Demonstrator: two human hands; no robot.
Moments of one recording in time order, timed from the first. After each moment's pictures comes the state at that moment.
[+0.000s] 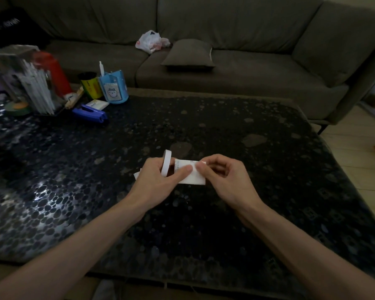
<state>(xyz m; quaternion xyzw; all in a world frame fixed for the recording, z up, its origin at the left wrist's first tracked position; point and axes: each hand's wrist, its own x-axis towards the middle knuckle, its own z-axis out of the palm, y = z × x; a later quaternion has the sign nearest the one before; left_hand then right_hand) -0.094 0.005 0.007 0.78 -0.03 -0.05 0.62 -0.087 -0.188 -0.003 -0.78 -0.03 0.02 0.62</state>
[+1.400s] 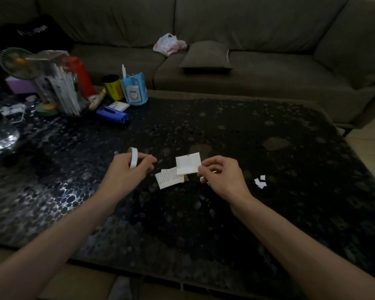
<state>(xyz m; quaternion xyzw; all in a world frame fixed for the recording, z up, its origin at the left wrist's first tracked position) -0.077 0.102 0.005 0.84 0.11 0.05 0.54 -0.055 -0.133 -0.016 -0.82 0.05 0.05 0.57</state>
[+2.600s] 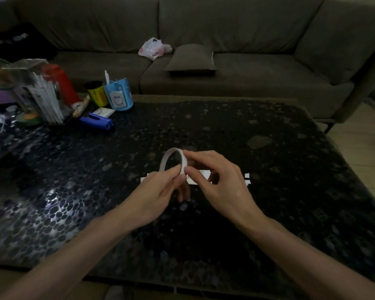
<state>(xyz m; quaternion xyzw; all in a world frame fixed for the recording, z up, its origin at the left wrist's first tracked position) -0.101 0.031 0.016 0.85 -0.25 -0.05 0.45 -0.101 -0.166 0.013 -0.86 -0.19 -0.13 0.46</state>
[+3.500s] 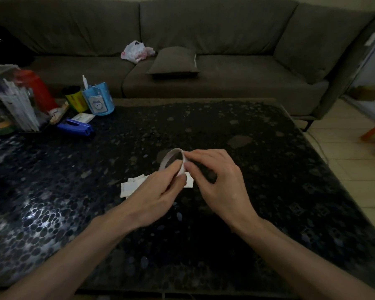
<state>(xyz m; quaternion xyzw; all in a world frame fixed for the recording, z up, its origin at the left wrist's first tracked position) -0.092 -0.013 0.015 0.85 -0.29 -0.01 0.44 -0.106 -0.198 0.014 -0.89 -0.14 -0.23 0.38</state>
